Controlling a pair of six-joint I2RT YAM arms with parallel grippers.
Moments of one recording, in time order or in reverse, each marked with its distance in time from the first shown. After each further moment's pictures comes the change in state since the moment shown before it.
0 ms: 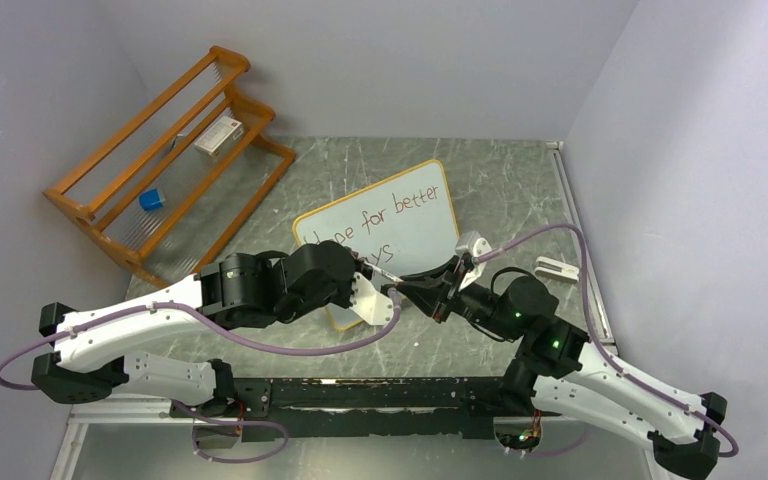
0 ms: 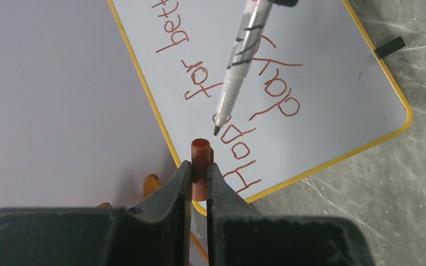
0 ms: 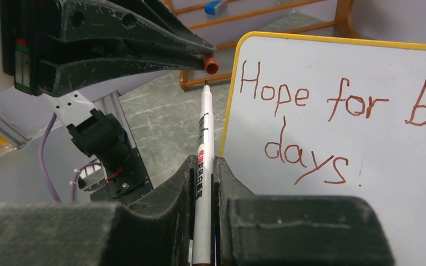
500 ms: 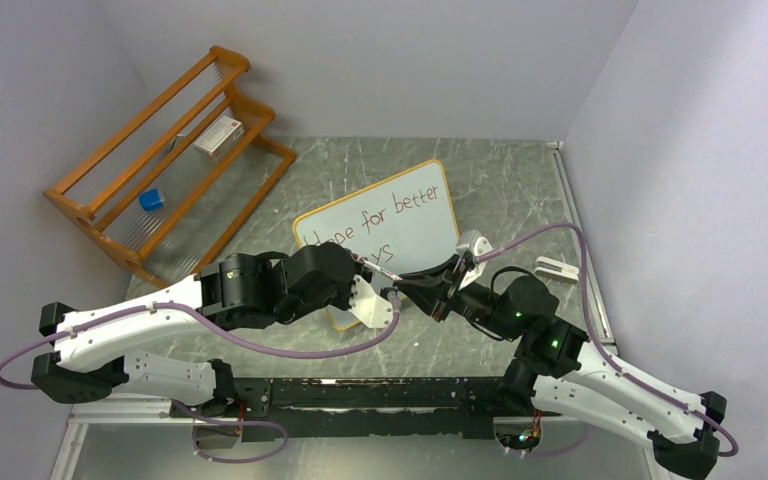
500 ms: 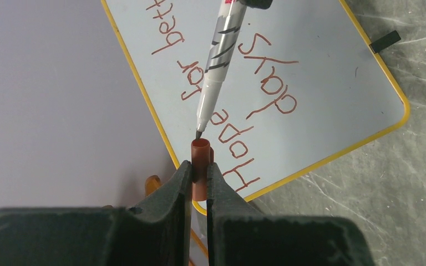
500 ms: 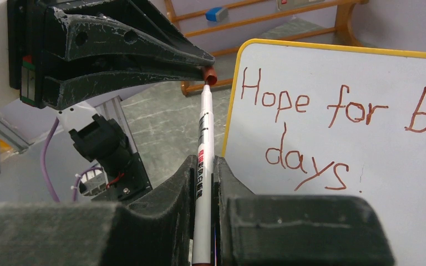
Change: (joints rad) left arm -0.007 0.000 0.005 -0.014 0.006 0.016; right arm 0.000 0.011 0.000 0.026 -0.003 0.002
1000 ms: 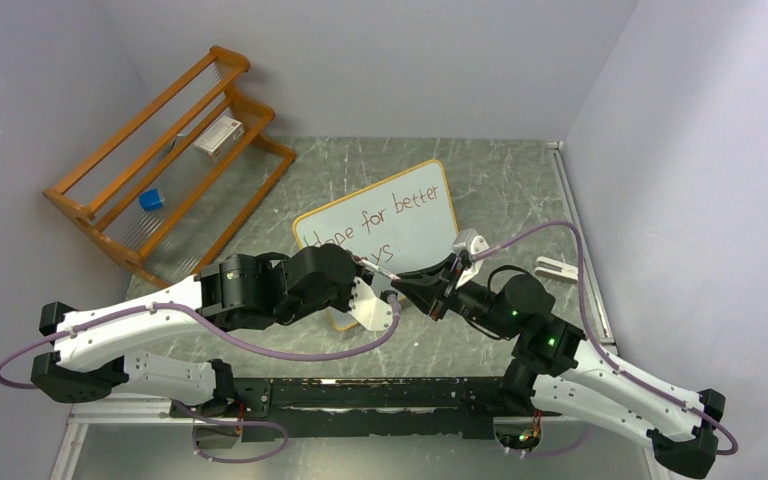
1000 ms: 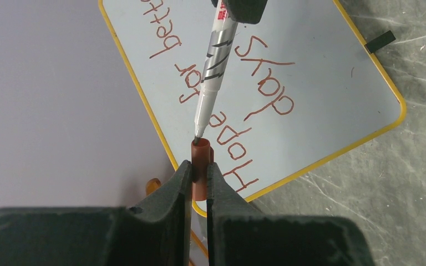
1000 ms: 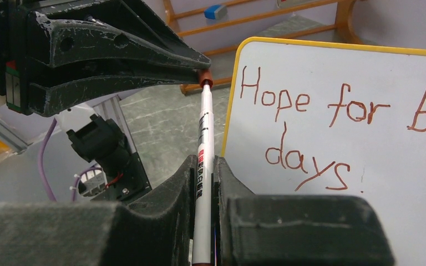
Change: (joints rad) left arm -0.006 0.000 0.000 -0.007 0.010 0.007; right arm 0.000 0.021 0.000 0.015 0.003 0.004
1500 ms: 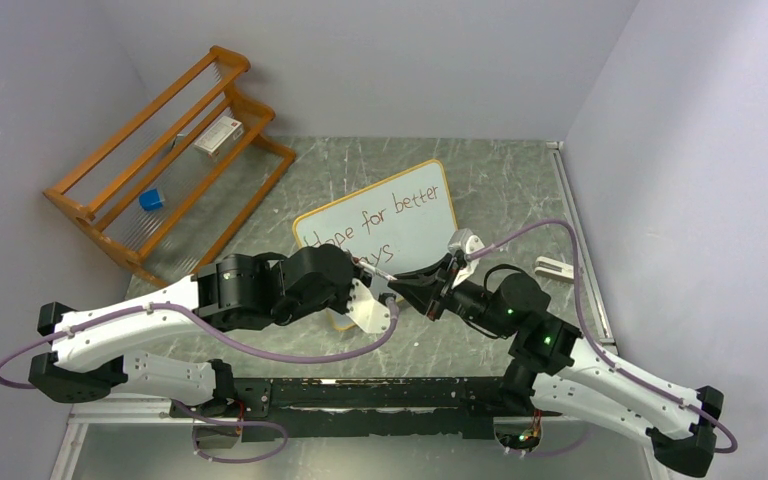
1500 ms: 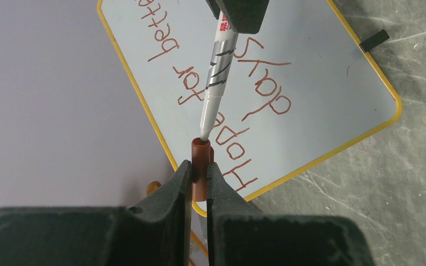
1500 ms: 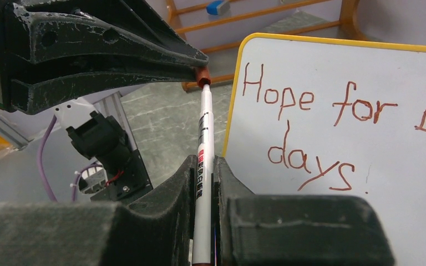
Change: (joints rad) left arm -0.005 -0.006 0.004 -0.008 0.016 0.008; right arm 0.000 0.018 -0.004 0.010 -0.009 0.000
